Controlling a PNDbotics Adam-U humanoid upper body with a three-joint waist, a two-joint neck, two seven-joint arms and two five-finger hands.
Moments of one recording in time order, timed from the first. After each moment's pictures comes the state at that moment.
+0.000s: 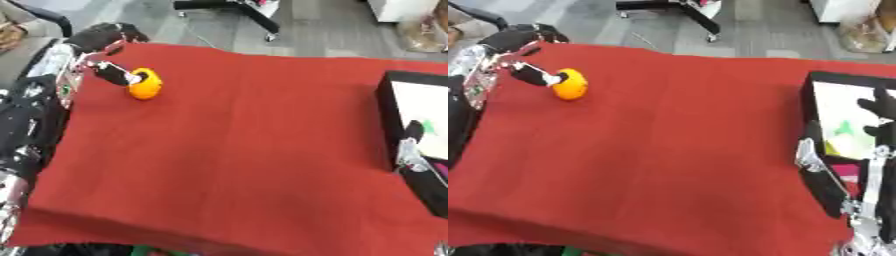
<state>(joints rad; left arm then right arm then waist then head) -0.84 0.54 0.07 -0.76 -1.35 -0.42 -0.08 -0.13 -0.35 0.45 -1.98 0.62 0.25 -0.71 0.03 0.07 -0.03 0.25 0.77</state>
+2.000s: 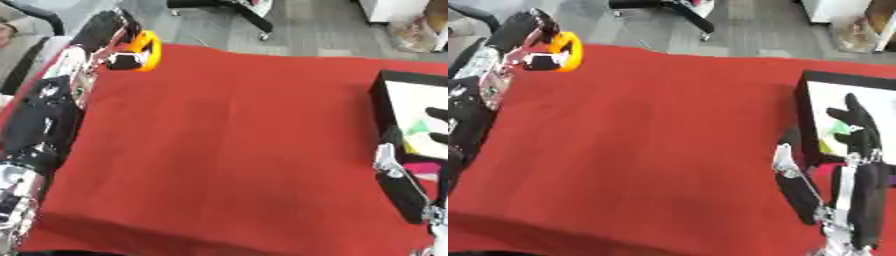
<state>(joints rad) -0.80 0.48 0.03 -1.04 -0.84 -0.44 -0.03 -0.16 -0.31 0.51 -1.98 0.62 0.21 -0.69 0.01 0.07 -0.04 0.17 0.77</state>
